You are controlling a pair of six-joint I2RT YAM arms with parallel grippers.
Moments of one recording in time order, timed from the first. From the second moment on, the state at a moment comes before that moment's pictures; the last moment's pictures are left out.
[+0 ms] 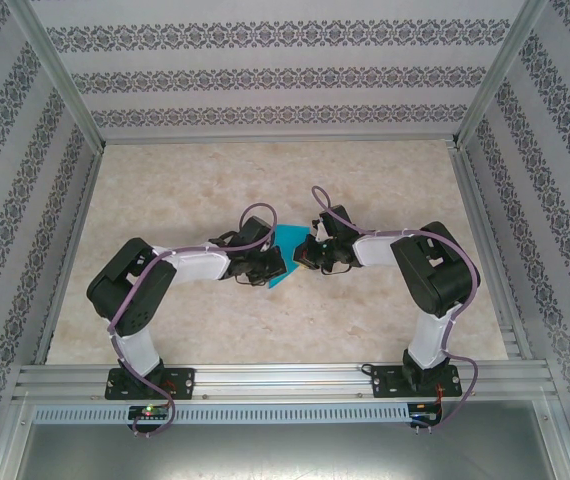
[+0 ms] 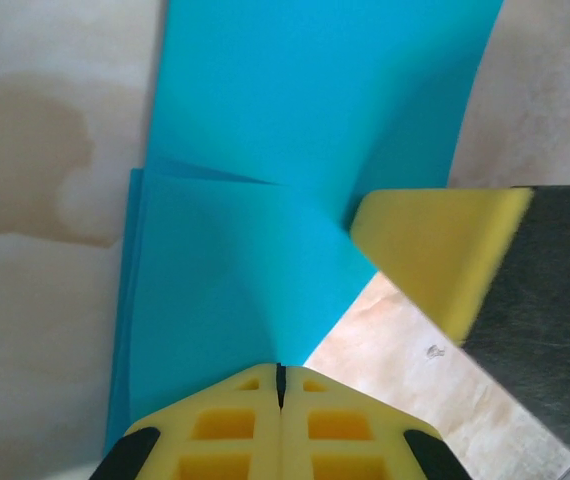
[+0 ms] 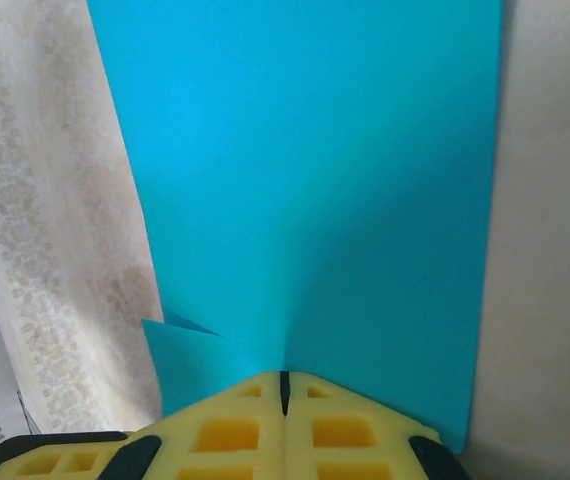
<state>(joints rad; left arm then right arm) -0.65 1.78 0.91 -0.10 0.30 -1.02 0.47 1.86 0.87 0.04 -0.54 0.87</state>
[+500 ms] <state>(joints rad) -0.65 1.73 0.81 -0.04 0.30 -1.05 0.47 1.86 0.88 0.02 -0.54 0.86</state>
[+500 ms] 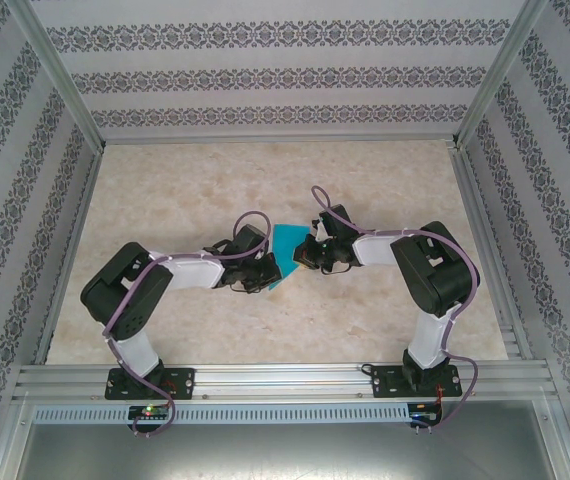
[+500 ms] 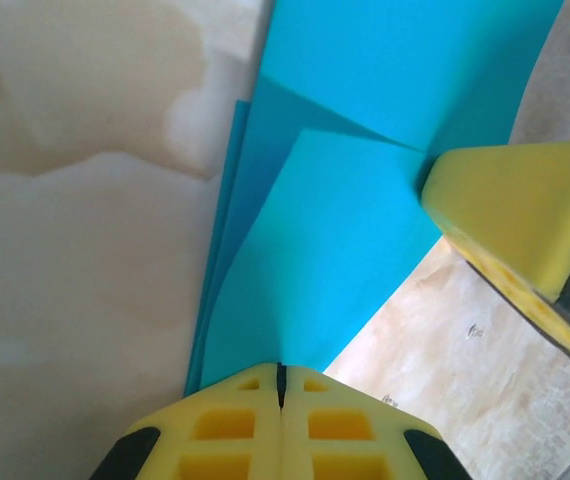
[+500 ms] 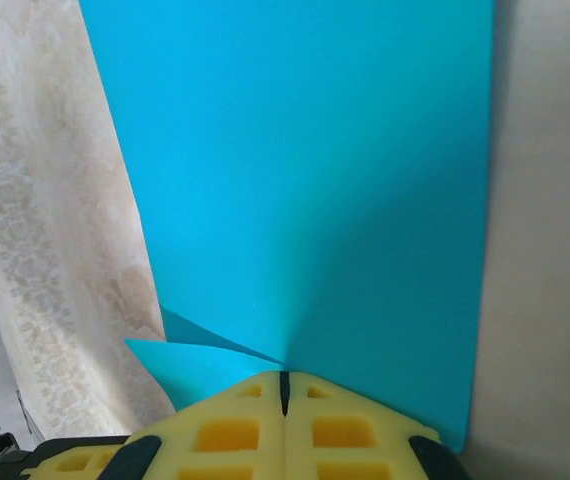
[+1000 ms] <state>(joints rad) -0.66 1.64 0.80 -0.21 0.30 -0.96 0.47 1.86 0.88 0.01 -0.54 0.86</state>
